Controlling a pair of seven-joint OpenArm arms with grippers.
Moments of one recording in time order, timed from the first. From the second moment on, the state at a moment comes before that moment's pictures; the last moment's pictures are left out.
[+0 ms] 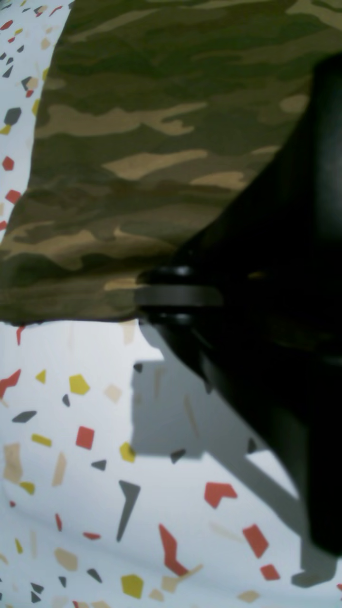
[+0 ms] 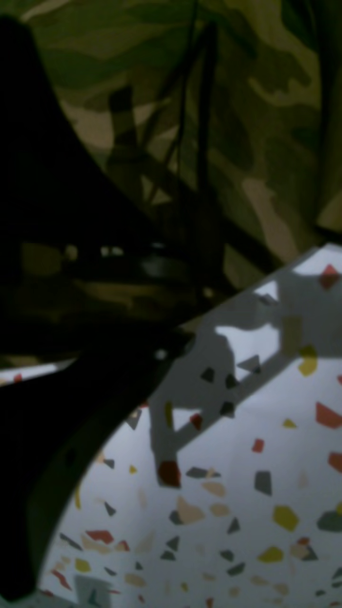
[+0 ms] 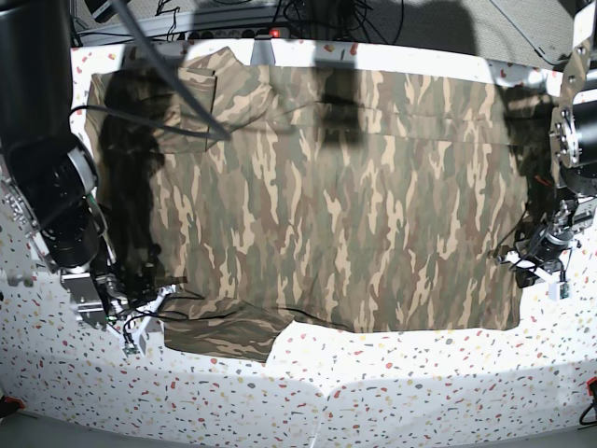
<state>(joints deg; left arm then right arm) -41.0 -22.5 -3.5 0.0 -5.0 -30.0 -14.4 52.5 19.3 -52.5 10.3 38.2 12.6 -28.2</state>
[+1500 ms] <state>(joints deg) -41.4 -27.5 -3.5 18.5 -18.2 -34.8 8.6 52.6 21.5 -29.6 34.5 24.3 20.5 -42.1</state>
